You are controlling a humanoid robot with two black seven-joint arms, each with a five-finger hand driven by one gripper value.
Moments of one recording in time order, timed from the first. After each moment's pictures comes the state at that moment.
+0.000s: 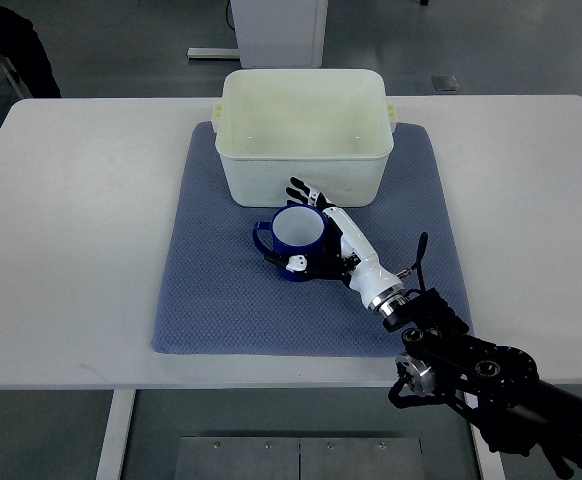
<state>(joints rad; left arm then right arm) -0.03 0.00 -0.10 -0.12 0.08 0.06 -0.04 0.62 0.00 0.36 0.92 -0.62 -0.19 0.61</state>
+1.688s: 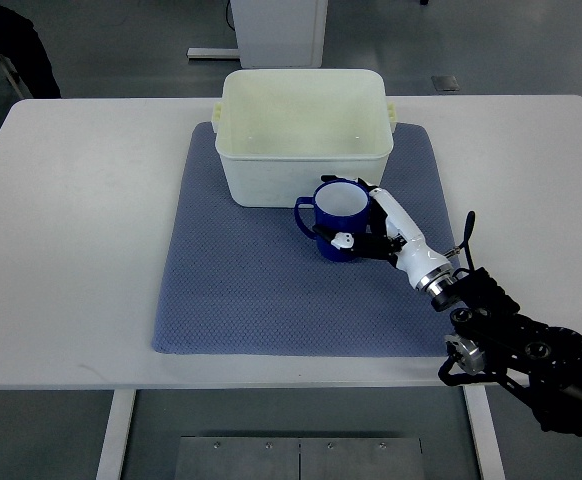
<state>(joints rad) -0.03 0.00 -0.10 -0.12 0.08 0.06 -0.04 0.66 -0.20 0.35 0.96 -0.62 -0.18 0.61</state>
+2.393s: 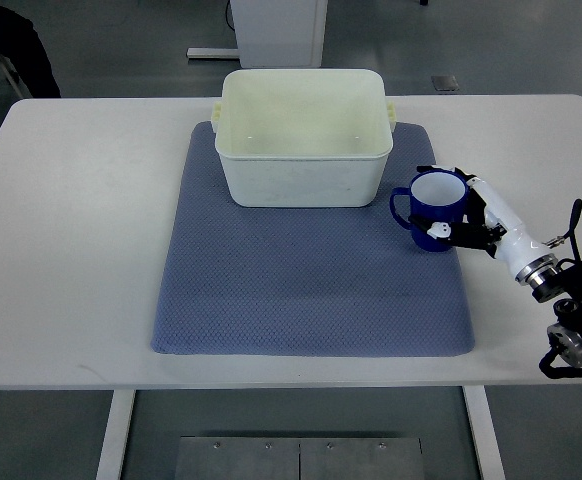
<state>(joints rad) -0.03 0.00 -0.10 -0.12 0.08 0.06 -0.04 0.64 -0.49 0.36 1.05 -0.58 -0.13 0.61</state>
